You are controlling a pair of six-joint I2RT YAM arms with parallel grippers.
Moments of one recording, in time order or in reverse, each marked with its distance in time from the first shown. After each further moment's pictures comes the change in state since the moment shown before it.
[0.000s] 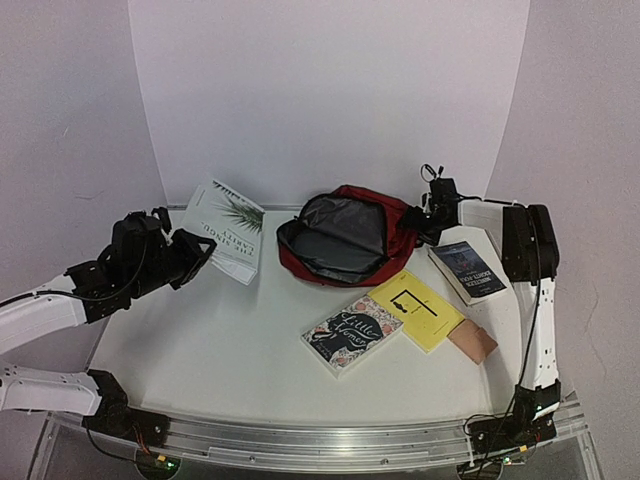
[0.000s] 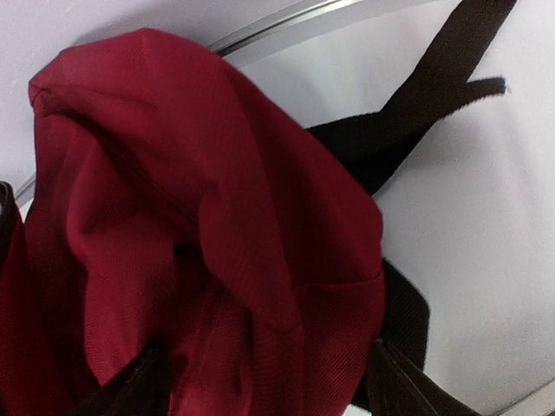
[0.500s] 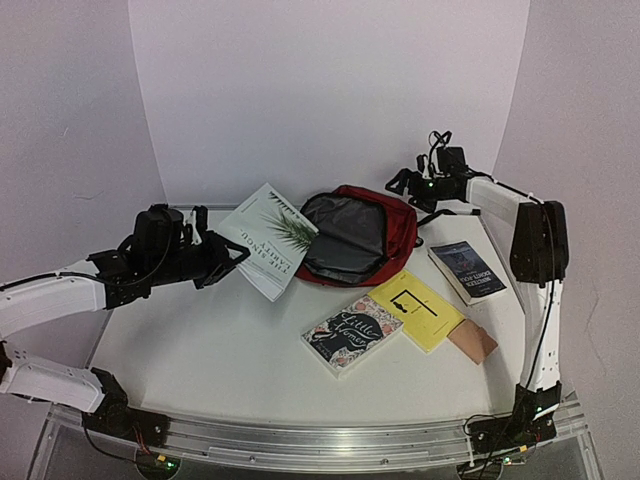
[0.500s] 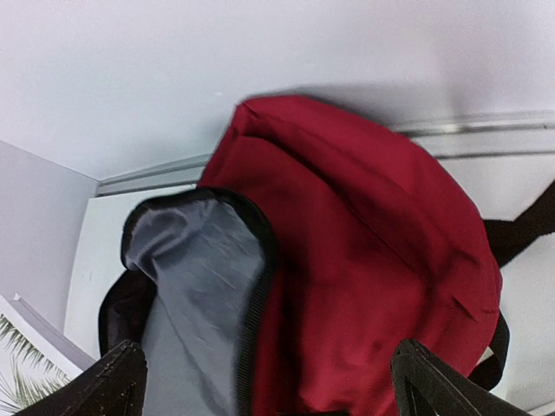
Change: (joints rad) left arm -0.001 0.173 0.064 0.062 0.337 0.074; right arm 0.015 -0.108 0.116 -0.021 -0.210 -0.054
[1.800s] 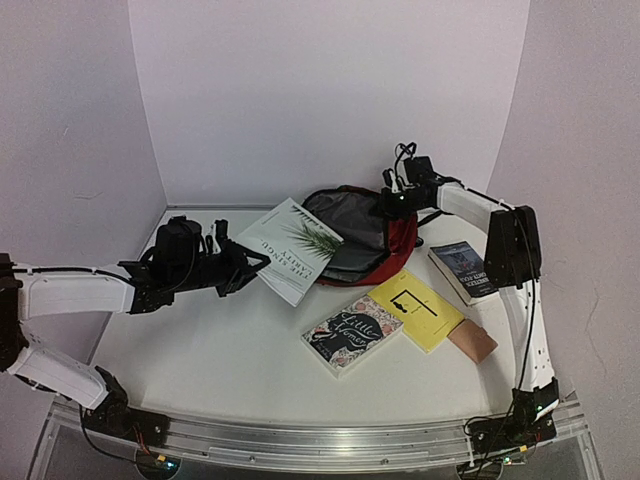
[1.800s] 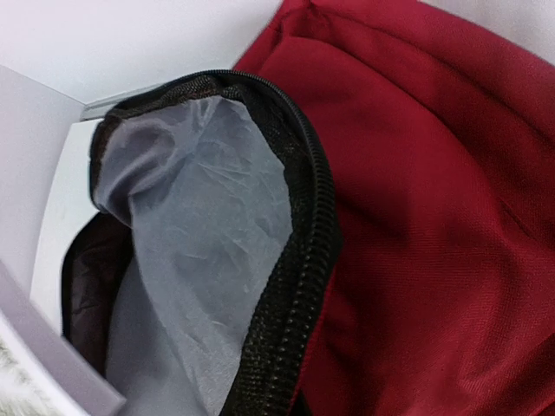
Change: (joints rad) left arm 0.000 0.162 -0.063 0.290 0.126 -0.127; right arm 0.116 0.177 0.190 -0.139 0.004 -0.105
